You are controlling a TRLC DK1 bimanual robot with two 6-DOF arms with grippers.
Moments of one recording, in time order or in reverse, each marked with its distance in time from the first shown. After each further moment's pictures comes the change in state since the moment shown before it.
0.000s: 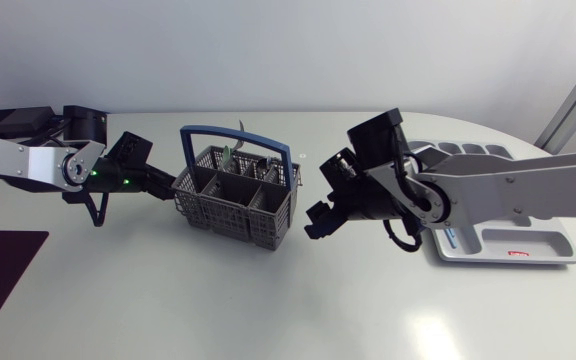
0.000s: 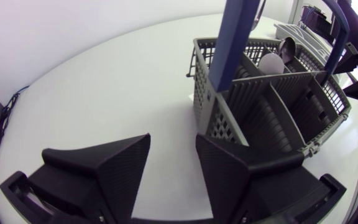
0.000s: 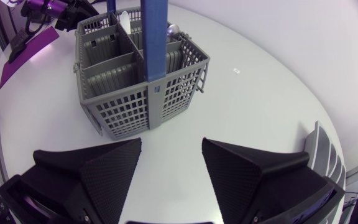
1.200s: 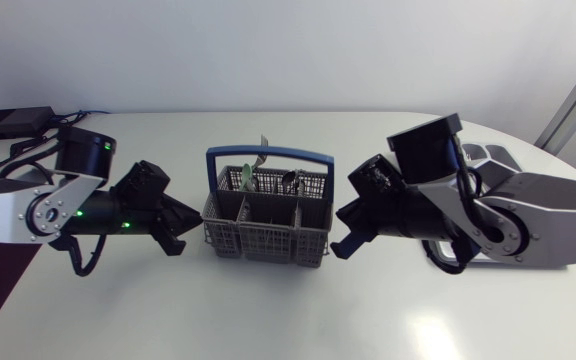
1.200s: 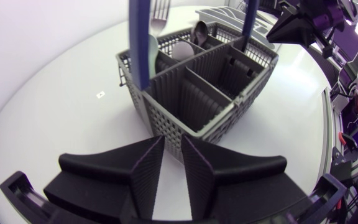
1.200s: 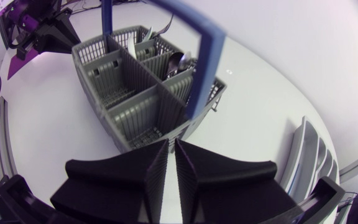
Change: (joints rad) left arm -0.200 -0.393 -0.289 -0.168 0.108 0.058; right arm -0.010 -0.266 -0.156 -0.062 0.000 -0.035
